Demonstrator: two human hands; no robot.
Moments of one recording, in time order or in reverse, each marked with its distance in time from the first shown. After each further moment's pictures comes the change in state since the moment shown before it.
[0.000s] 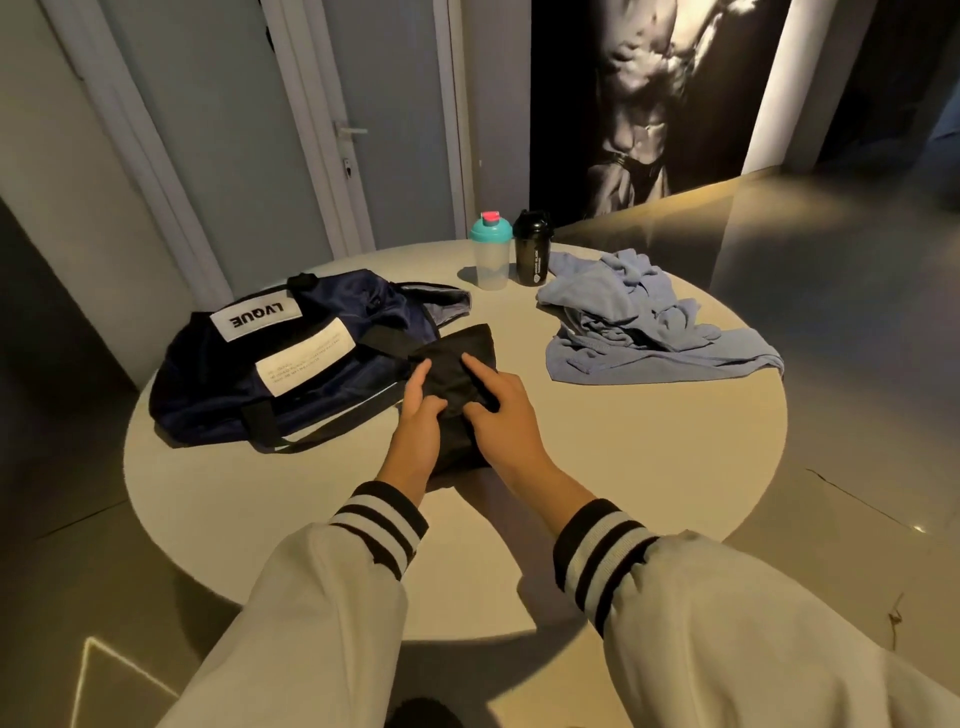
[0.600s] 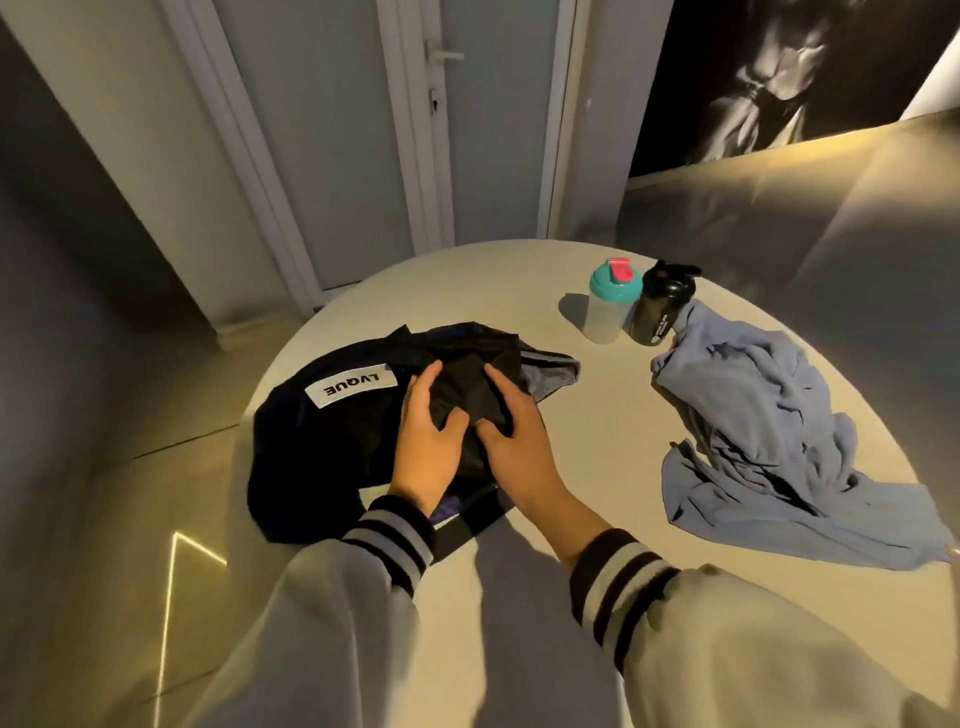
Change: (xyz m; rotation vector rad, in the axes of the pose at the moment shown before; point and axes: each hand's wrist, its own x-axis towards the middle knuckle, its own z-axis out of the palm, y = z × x) left_hand 0.180 0.108 -0.113 0.147 0.213 0.027; right_hand 0.189 -0.099 0.108 0.035 -0.214 0.109
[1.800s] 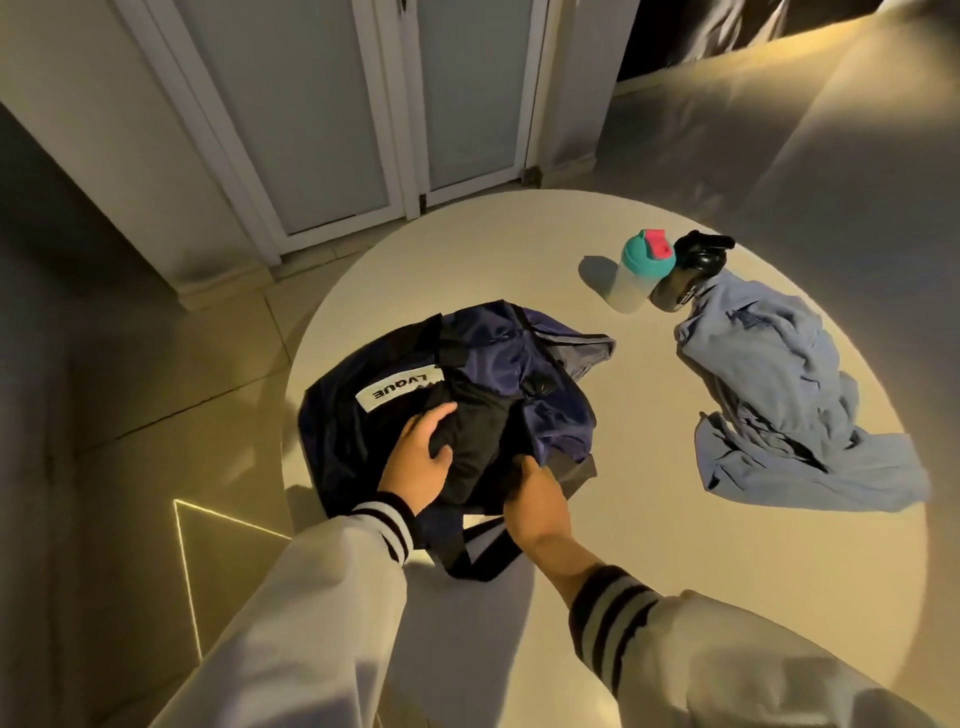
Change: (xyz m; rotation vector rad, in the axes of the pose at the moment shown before) left_hand 0.062 -0.040 -0.126 0.379 -0.397 -0.116; right_hand -0.019 -0.010 0.097 -0.669 -0.080 0.526
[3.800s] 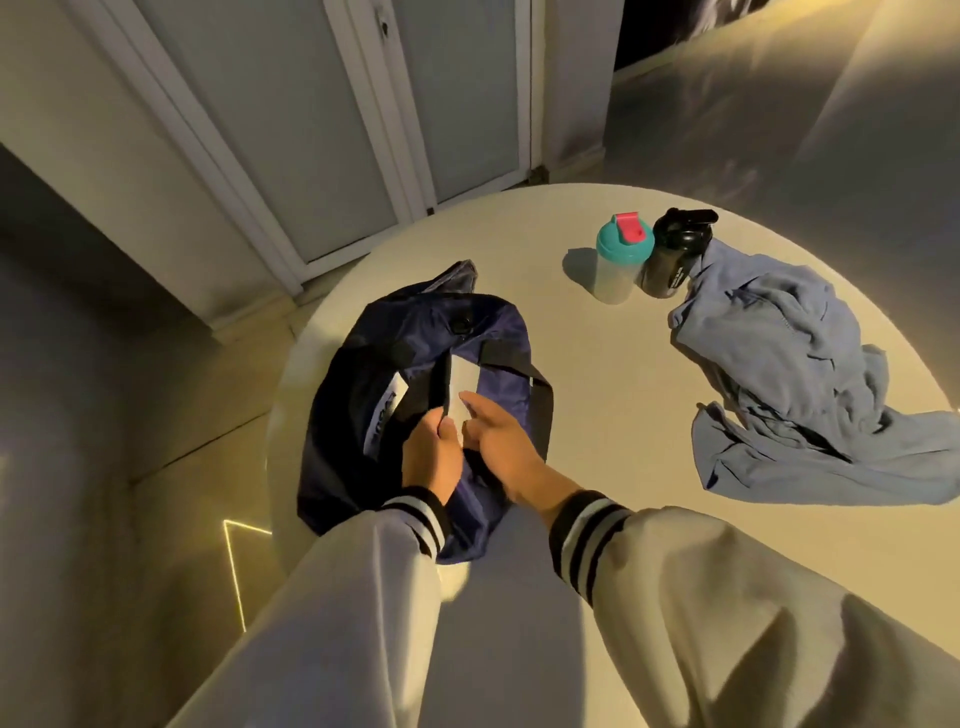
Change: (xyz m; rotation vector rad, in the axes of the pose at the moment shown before) left_hand 0.031 0.058 0.080 0.063 0.271 -0.248; right_hand 0.081 0.004 -0.036 0.814 -0.284 -0.095
